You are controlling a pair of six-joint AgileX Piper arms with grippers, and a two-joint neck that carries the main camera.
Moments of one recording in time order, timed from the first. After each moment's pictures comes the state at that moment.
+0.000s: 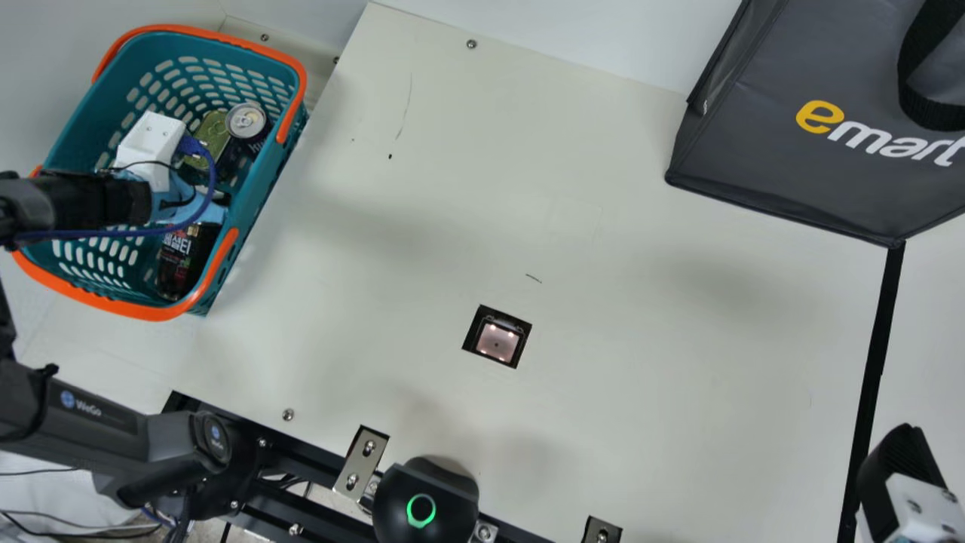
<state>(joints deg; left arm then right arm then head) 42.2 104.0 -43.5 -61.9 16.4 98.1 0.7 42.6 -69.8 -0.7 69.5 -2.2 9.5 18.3</state>
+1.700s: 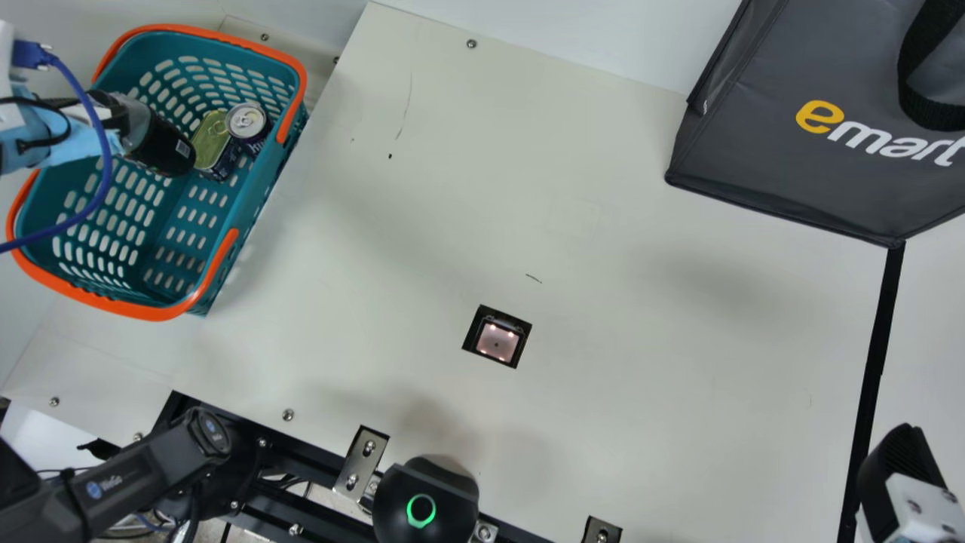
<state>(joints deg) 51.7 78.1 -57.1 -39.9 42.6 63.9 0.7 42.6 -69.8 -0.7 69.6 -2.2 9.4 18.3</state>
